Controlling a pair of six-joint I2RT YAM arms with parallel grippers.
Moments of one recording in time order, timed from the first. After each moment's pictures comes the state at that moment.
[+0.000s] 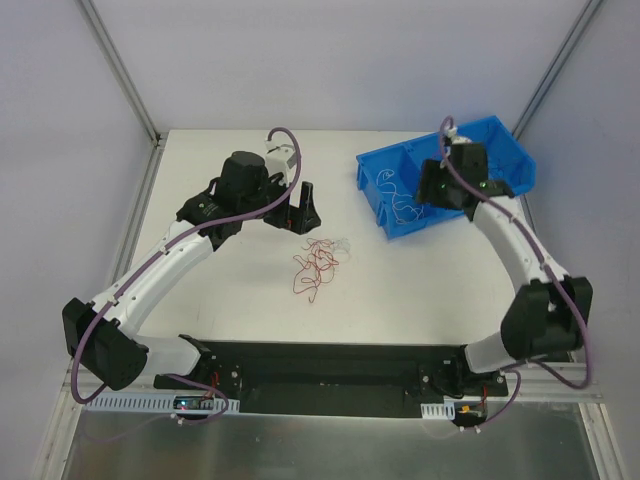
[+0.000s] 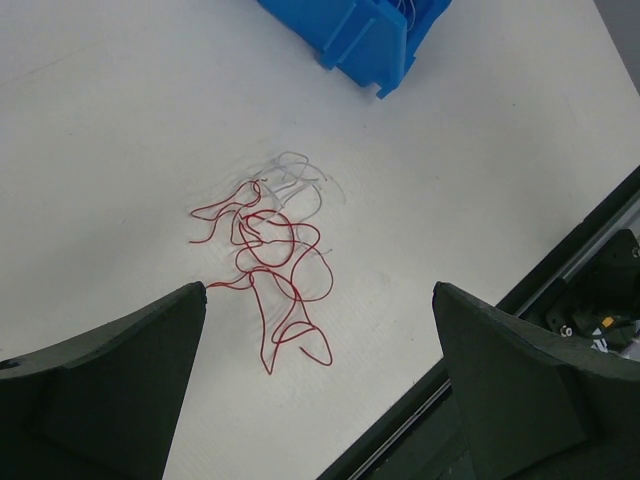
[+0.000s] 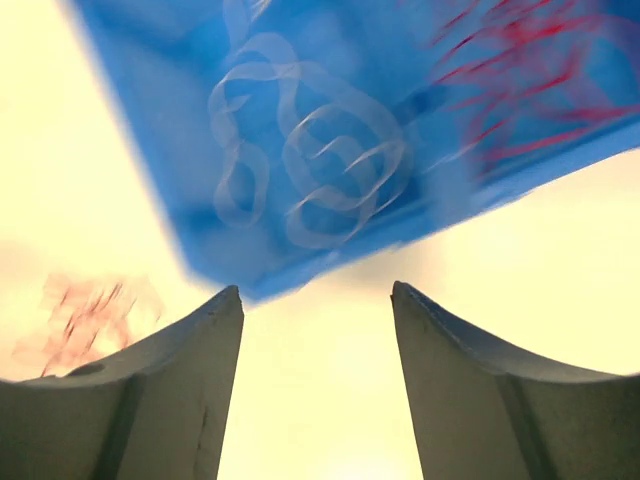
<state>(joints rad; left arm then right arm) -0.55 1.29 1.24 -0.54 0.28 -0.25 0.11 1.58 1.39 -0.61 -0.03 0.24</state>
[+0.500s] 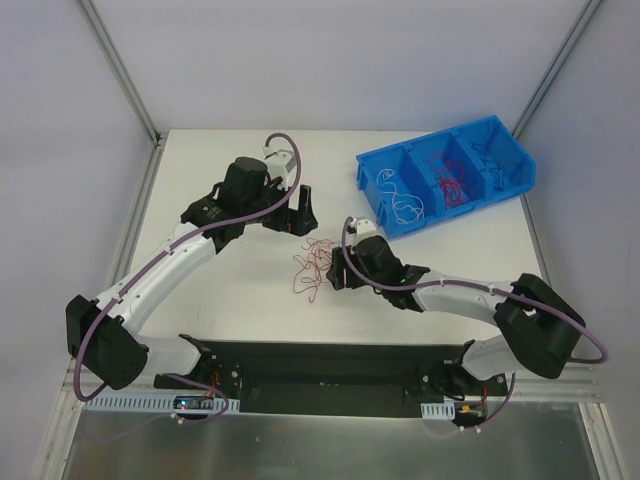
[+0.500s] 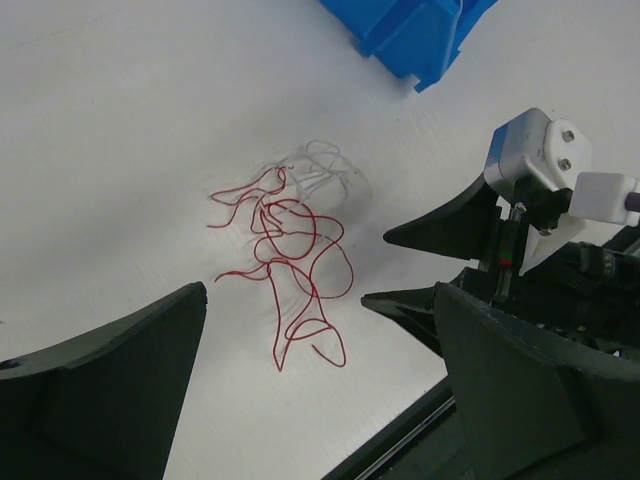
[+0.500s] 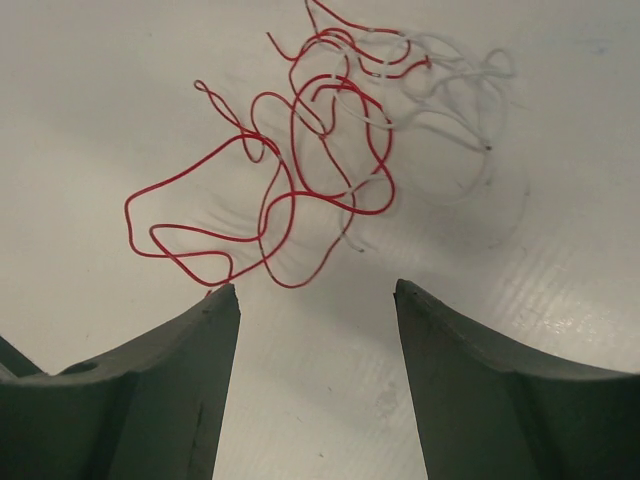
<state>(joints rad) -0.55 1.30 1.21 -0.52 0.22 -0.29 0.87 1.40 0.64 0.11 0.10 0.49</state>
